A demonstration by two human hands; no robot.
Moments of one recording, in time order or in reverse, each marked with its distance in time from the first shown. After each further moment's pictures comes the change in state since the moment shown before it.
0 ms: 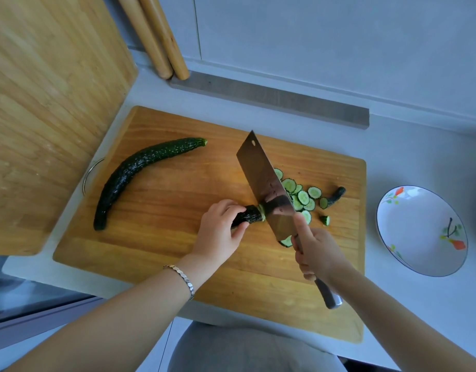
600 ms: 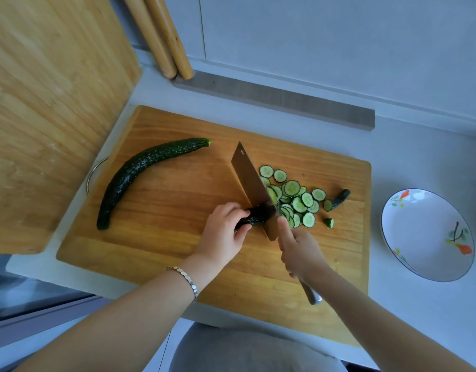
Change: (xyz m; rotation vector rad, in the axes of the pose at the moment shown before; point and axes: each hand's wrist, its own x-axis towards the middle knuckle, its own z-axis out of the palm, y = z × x) left_hand 0.001 0.001 0.001 -0.024 -0.007 0.010; right_hand 0.022 0.007 0.027 -0.170 0.064 -0.037
